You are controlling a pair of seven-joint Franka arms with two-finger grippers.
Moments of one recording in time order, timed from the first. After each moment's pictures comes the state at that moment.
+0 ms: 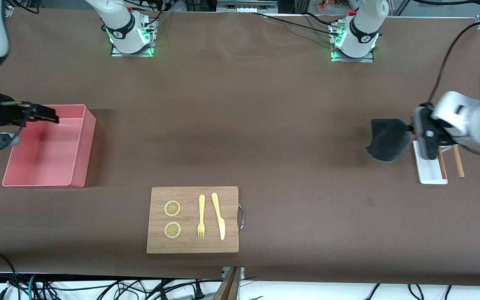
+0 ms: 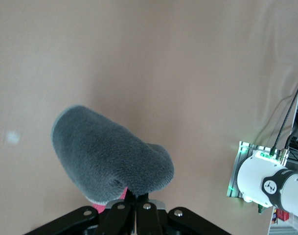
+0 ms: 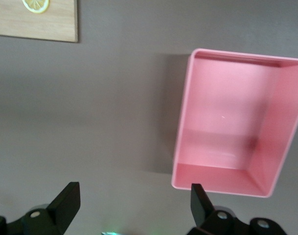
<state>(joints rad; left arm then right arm) 0.08 0.37 -0.18 -1.36 -0.07 1.36 1.24 0.01 0.24 -0.01 -1.47 0.01 1.53 -0.09</state>
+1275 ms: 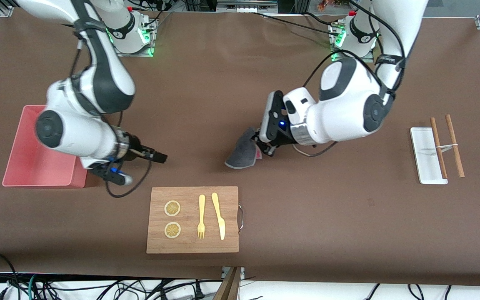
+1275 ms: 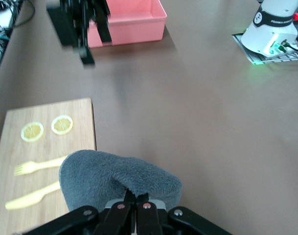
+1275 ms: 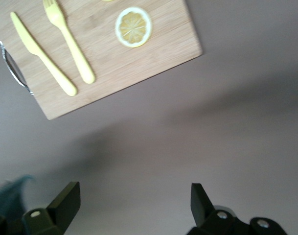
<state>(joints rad) -0.35 0.52 -0.21 -1.36 -0.63 2.03 1.48 0.34 0.50 0.00 -1.48 0.30 1.92 0.63</state>
